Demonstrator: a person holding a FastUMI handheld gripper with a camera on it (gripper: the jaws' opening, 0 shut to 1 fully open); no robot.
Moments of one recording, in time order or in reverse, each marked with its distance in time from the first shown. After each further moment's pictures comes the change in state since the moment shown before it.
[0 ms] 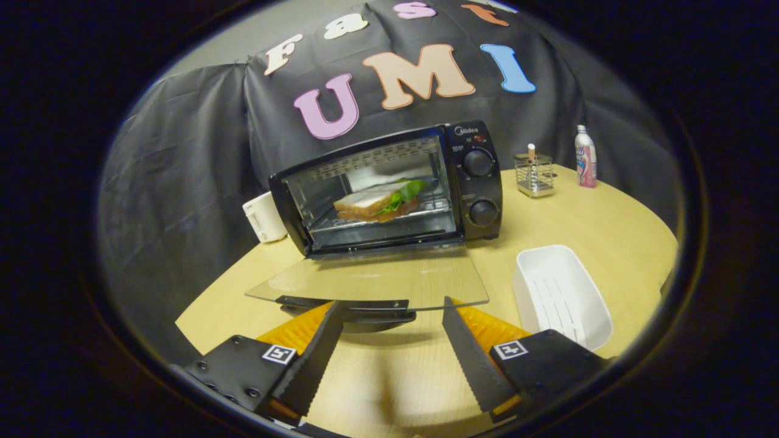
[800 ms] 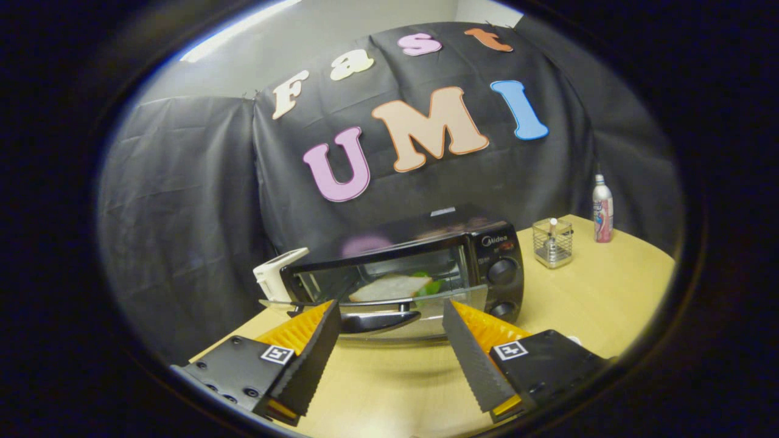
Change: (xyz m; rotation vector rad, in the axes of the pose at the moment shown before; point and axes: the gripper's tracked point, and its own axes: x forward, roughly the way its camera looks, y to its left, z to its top) arm 0.037 0.025 0.129 0.029 -0.252 0.050
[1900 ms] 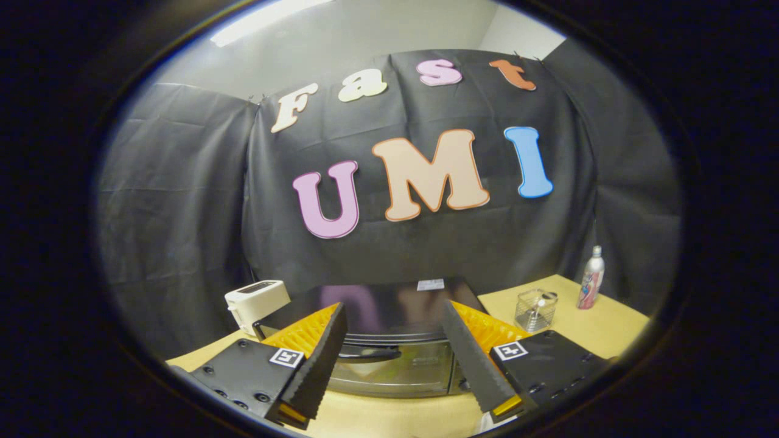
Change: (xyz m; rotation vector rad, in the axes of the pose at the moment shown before) arm 0.020 0.000 0.118 -0.158 -0.158 -0.069
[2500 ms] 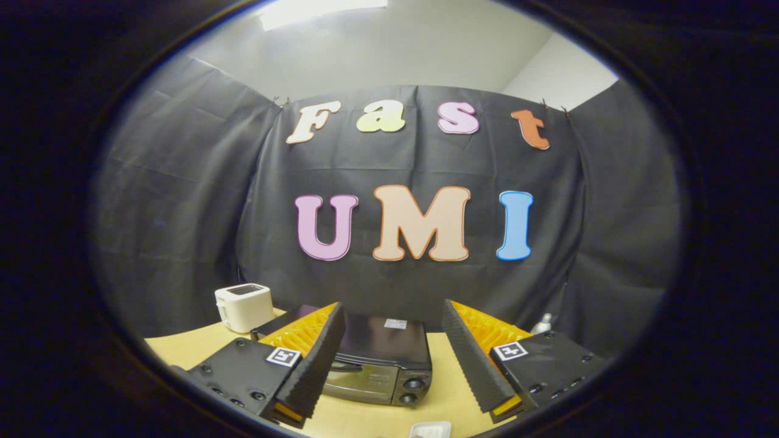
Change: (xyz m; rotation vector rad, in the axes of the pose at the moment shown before) arm -0.067 -0.011 0.097 -0.222 -0.098 -0.052
